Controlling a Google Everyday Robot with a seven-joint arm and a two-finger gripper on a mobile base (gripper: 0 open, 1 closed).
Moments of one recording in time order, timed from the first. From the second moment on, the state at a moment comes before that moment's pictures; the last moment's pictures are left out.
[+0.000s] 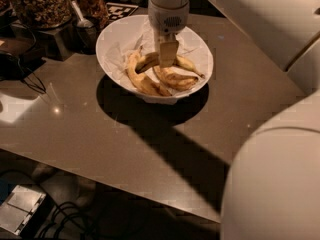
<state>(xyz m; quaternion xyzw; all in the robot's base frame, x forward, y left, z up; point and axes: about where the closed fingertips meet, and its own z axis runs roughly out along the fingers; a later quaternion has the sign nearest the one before) 0.629 -0.022 0.925 -0.77 0.63 -0.06 0.09</state>
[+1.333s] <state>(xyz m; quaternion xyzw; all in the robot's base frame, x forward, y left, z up) 0.530 -0.024 1.019 -0.73 0.66 -0.15 0.11</state>
